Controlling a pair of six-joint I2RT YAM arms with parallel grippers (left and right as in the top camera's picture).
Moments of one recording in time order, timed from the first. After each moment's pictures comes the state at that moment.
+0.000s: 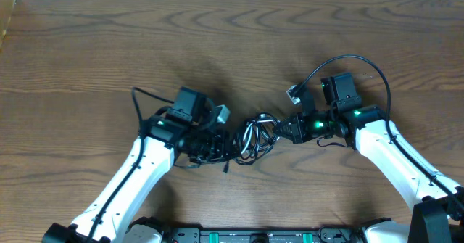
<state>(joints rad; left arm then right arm) -0.37 1.32 0.86 -0.85 0.65 -0.42 0.29 1.48 0.85 -0.50 -0.77 0.15</state>
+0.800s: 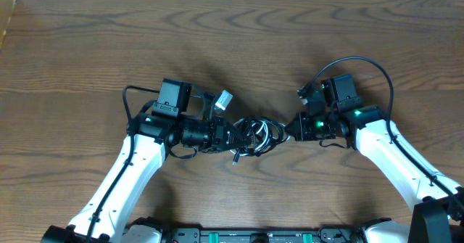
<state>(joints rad) -0.27 1.32 0.86 -0.67 1.14 -0.38 0.29 1.48 0.85 -0.56 -0.51 0.30</state>
